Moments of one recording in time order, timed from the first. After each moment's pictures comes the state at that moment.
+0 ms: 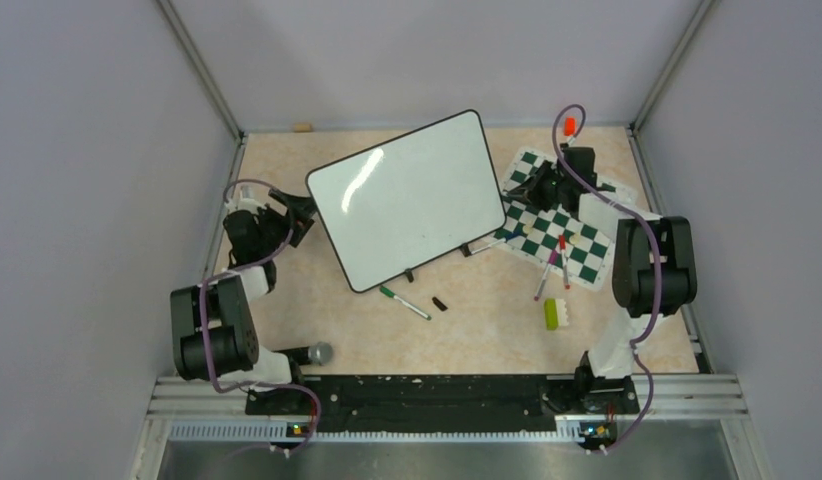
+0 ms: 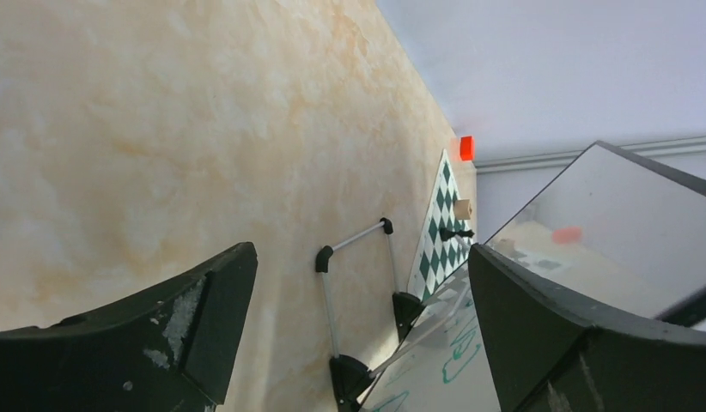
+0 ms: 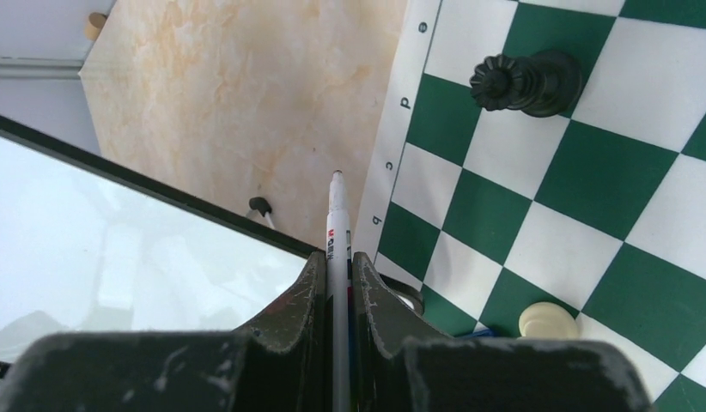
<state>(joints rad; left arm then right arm) 0.25 1.51 0.56 0.69 0.62 -1.01 0.05 1.80 1.12 -0.01 -0.42 0.72</state>
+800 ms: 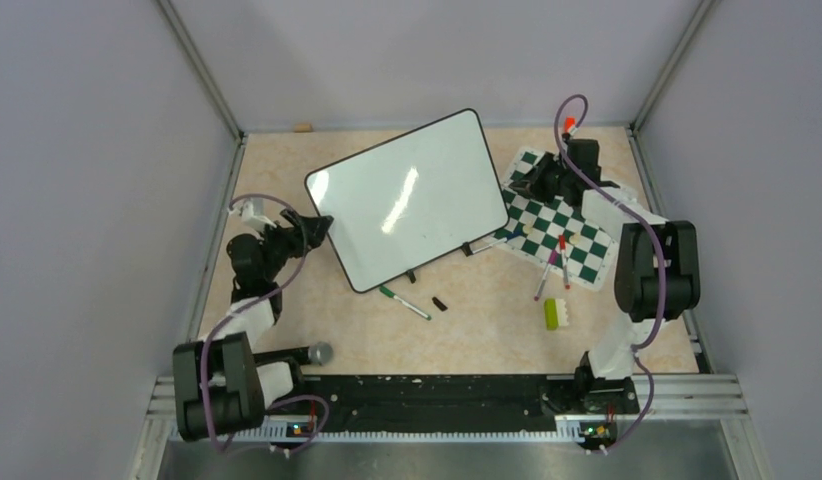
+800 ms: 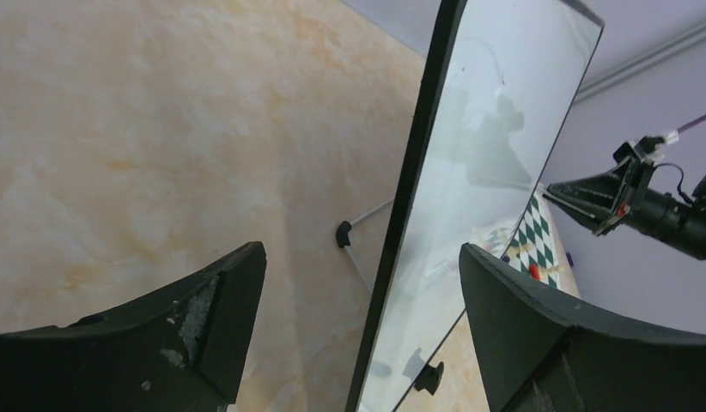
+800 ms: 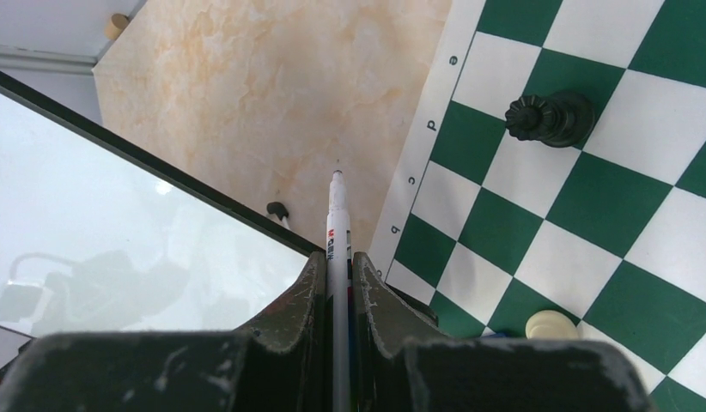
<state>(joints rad) 0.20 1.12 0.32 0.71 0.55 -0.71 0.05 1.77 1.17 -0.05 -0.41 0.67</state>
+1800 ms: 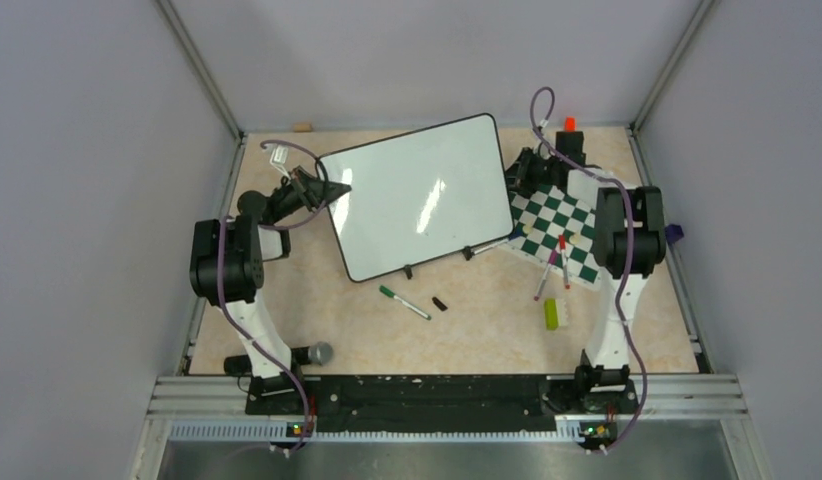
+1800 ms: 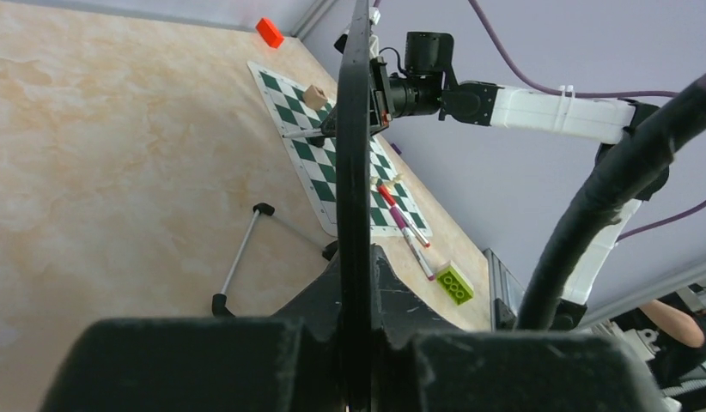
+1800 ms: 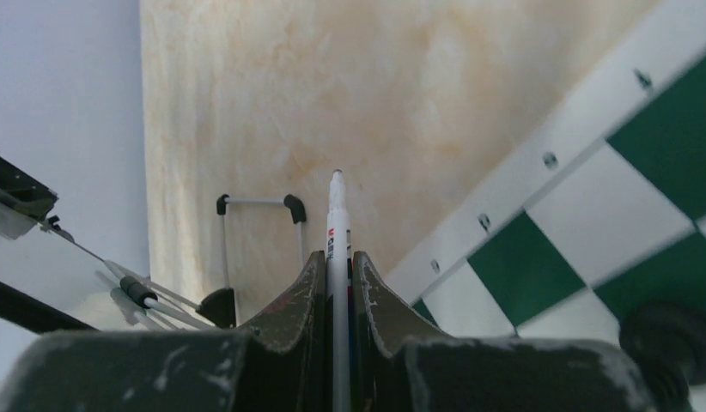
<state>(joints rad) 0.17 1.93 0.82 1.55 1.17 -1.16 0.05 2.18 1.54 -0.07 -0.82 0.47</state>
